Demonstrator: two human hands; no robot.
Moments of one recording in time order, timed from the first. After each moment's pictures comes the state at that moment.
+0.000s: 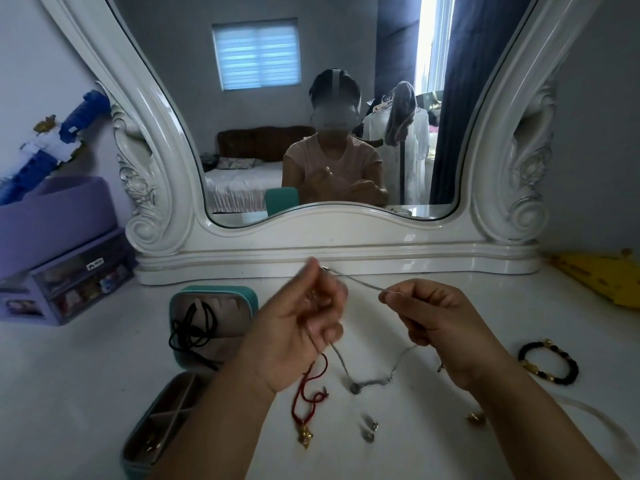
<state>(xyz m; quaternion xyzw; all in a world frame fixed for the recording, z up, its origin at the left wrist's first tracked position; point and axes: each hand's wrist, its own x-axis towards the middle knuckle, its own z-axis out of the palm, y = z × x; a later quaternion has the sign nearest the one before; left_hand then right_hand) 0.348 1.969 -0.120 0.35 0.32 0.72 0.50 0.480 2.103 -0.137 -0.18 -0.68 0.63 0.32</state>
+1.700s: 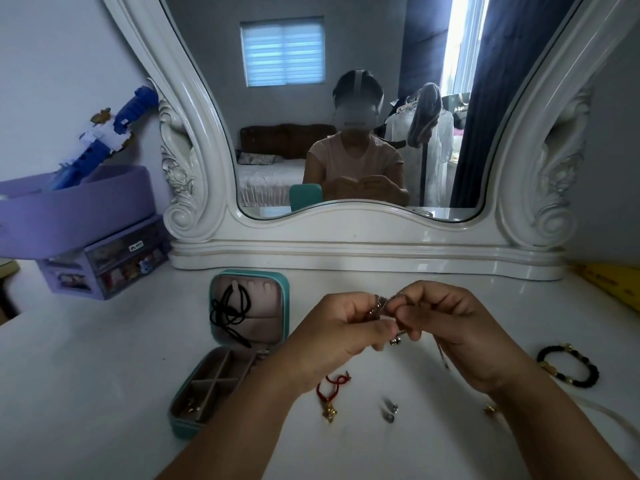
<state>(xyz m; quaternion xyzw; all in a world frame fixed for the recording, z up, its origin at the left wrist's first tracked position) 0.370 1.955 -0.124 0.47 0.63 0.54 0.30 0.485 2.085 -0.131 -0.02 -0.72 0.64 0.28</state>
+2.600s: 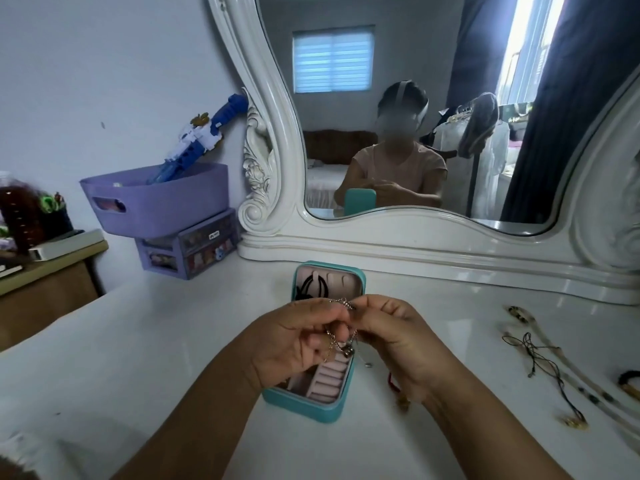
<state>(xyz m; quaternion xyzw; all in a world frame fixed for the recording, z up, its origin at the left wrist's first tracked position) 0.300 1.845 -0.133 0.32 0.45 0.67 0.49 0.409 1.964 -0.126 -0.03 -0.64 0.75 0.15</state>
